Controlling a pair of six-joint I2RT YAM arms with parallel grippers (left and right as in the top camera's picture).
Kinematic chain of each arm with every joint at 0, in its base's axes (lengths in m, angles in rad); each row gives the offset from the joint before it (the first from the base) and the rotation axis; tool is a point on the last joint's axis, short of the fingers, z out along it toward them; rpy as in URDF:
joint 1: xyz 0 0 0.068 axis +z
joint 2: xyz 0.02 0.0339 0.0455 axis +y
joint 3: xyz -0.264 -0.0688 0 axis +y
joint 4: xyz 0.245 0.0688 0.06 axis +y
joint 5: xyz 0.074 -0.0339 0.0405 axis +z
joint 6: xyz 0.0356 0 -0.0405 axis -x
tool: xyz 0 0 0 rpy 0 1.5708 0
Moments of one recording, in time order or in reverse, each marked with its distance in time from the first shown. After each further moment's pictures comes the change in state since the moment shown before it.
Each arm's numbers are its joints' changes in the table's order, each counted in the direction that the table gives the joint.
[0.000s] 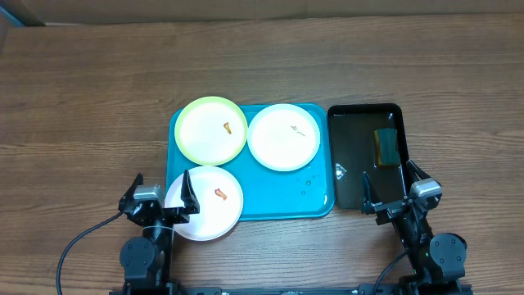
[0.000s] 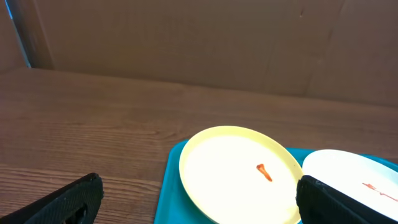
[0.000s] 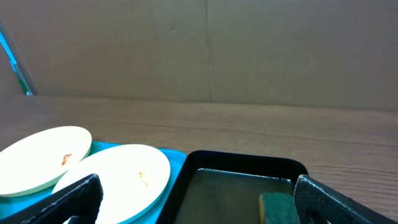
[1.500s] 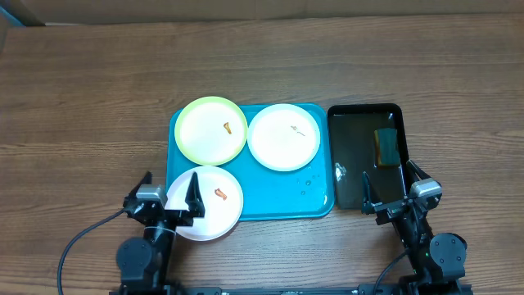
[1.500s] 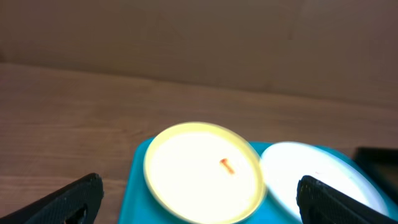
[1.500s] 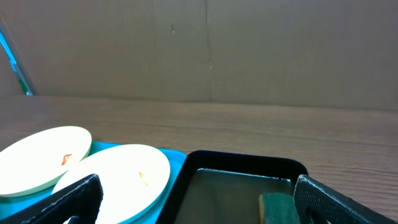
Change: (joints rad) left arm 0.000 0.006 -0.072 0.083 -0.123 0.045; right arm -0.001 0.000 0.000 0.000 0.000 0.000
